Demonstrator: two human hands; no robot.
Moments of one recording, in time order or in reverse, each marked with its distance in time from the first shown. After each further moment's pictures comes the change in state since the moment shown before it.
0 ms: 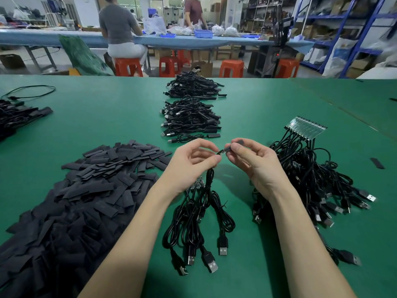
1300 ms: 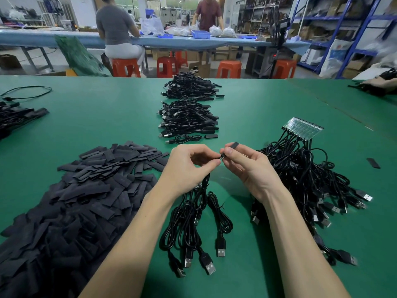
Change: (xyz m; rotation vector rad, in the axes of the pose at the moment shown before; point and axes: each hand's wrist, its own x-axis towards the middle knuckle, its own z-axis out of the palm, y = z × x) left_hand 0.000 0.004 0.004 0.300 0.038 0.166; right_hand -0.001 0.006 0.003 0.028 0.018 0.105
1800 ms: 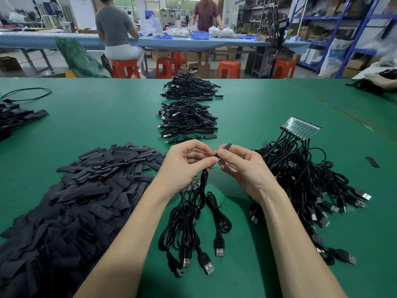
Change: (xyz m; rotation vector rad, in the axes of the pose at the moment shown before) left_hand 0.002 -0.004 -0.004 -0.259 -0.028 -0.074; right_hand -0.001 0.003 0.007 -0.108 -0.072 -0.006
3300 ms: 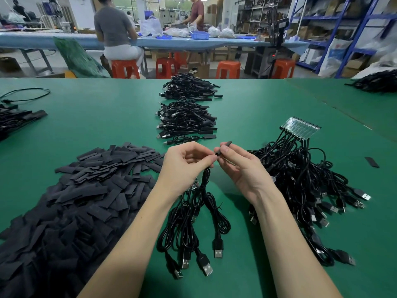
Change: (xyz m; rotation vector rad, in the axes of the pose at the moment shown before) left_hand -0.003 0.002 0.010 -0.010 0.123 0.016; right_hand 0.004 0.005 -0.001 0.262 0.059 0.035
